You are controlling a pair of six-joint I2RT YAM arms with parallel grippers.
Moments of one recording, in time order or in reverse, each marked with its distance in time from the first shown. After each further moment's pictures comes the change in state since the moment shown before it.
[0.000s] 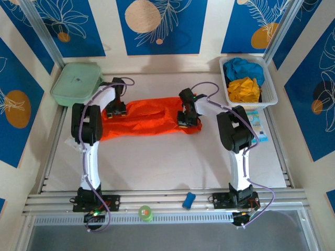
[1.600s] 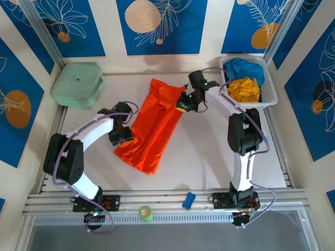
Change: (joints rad) left arm -0.213 -0.618 -0.729 0.121 0.140 -0.253; right arm -0.053 -0.108 0.108 0.006 -0.261 0.103
